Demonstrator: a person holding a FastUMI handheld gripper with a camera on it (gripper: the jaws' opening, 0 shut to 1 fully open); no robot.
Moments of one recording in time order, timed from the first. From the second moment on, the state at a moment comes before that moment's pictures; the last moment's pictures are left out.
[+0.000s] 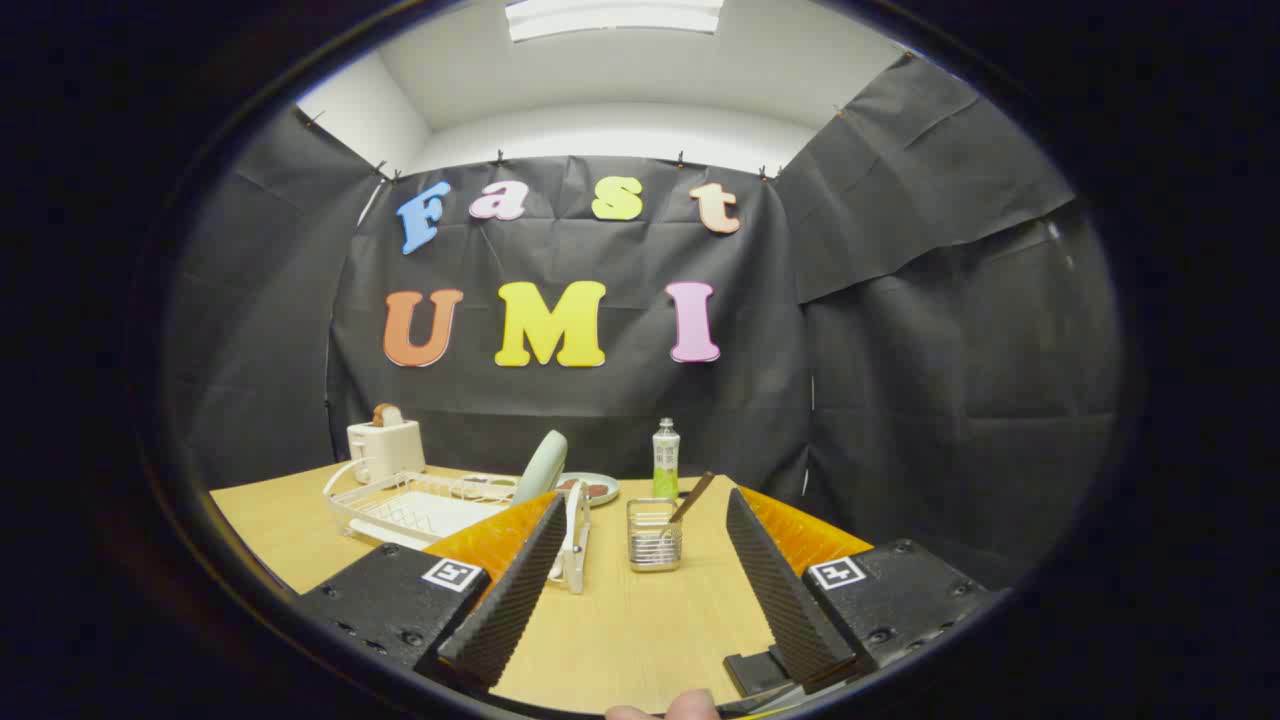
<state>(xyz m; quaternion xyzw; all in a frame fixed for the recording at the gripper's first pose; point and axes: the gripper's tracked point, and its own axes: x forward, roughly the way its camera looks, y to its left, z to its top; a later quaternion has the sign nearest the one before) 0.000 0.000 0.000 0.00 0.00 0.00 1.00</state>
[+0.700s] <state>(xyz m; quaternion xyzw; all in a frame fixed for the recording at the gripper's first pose) 0.009 0.009 -0.005 0.00 0.01 0.01 1.00</state>
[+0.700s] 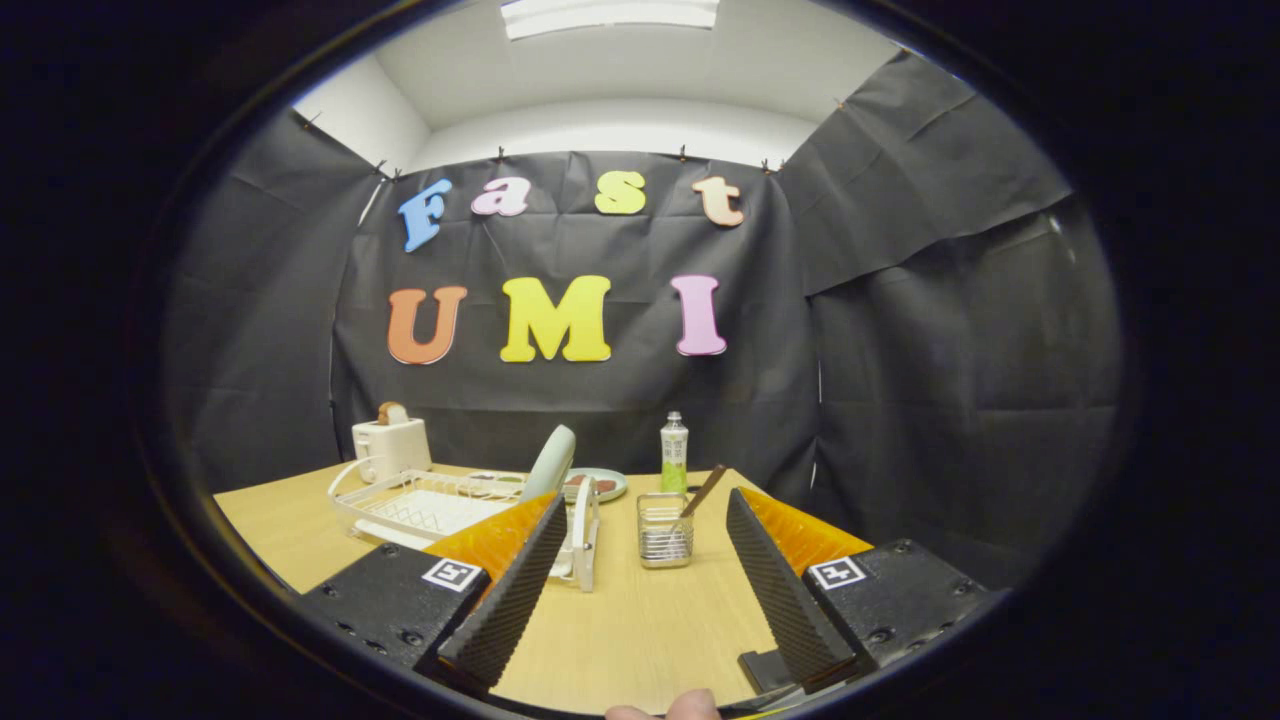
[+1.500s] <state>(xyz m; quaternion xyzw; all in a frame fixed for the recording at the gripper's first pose) 0.154 0.084 0.073 -0.01 0.12 0.13 0.98</state>
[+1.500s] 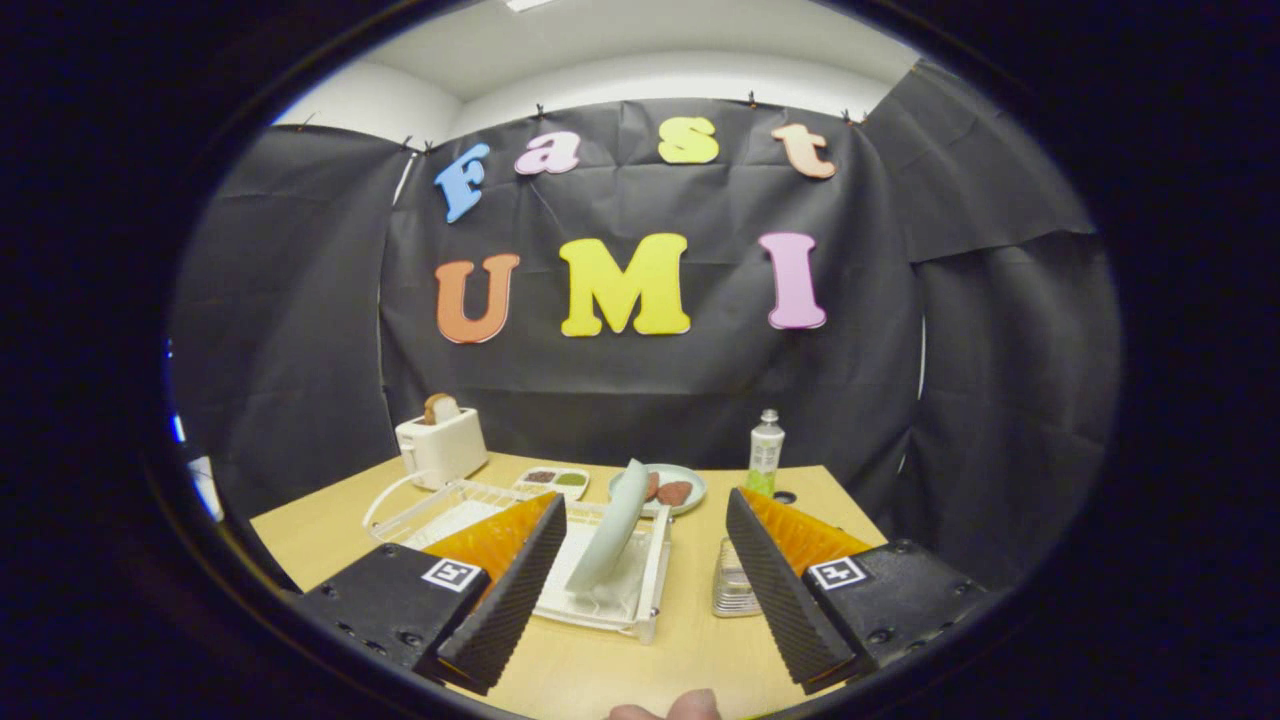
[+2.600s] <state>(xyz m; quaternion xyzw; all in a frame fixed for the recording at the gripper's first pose) 0.321 0.144 -0.033 0.03 0.51 0.07 0.86</state>
